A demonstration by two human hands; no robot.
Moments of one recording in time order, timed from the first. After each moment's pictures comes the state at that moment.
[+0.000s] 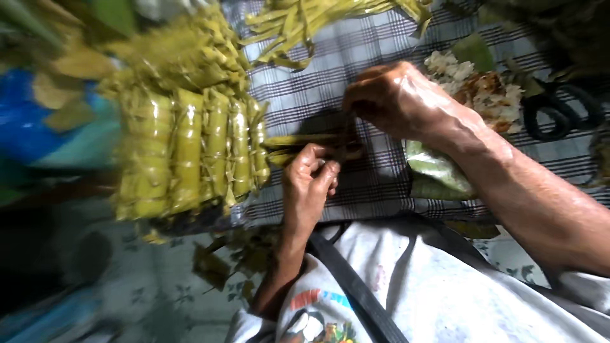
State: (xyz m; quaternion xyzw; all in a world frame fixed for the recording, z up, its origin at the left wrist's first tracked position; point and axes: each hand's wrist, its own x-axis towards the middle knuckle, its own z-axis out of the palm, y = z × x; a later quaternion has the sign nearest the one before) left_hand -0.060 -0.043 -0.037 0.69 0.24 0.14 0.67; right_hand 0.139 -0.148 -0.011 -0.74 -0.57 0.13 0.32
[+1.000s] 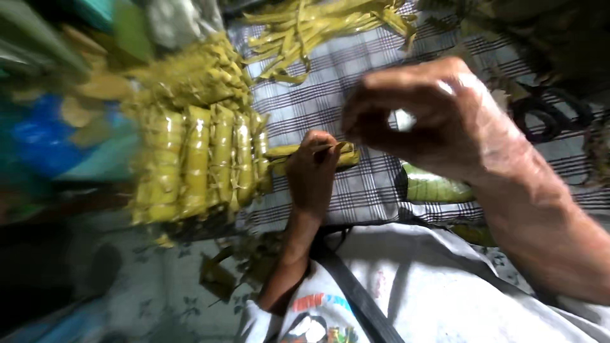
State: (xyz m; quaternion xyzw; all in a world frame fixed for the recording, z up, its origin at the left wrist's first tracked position) left_hand -0.032 -0.046 -0.030 0.83 0.23 0.22 0.46; right_hand 0.106 -0.168 0.043 -0.65 -0.59 0.09 0.46
